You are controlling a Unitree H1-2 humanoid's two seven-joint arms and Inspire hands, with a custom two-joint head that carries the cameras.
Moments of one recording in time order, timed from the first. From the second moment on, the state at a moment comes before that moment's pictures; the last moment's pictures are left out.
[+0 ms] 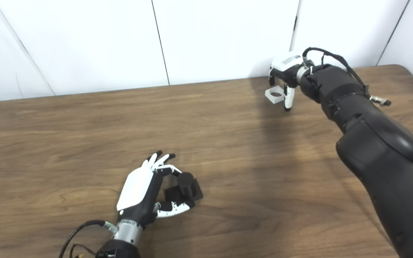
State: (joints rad) left arm 0.09 0.04 -0.41 -0.32 0.94 0.31 -0.09; right arm -1.14 -0.43 0.72 1.30 -0.92 -0.22 0.02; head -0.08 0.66
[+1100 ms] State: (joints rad) left arm 0.09 0.03 -0.41 -0.32 0.97 0.31 -0.09; right arm -1.14 -0.43 0.76 1.30 -0.92 -0.23 0.00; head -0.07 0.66
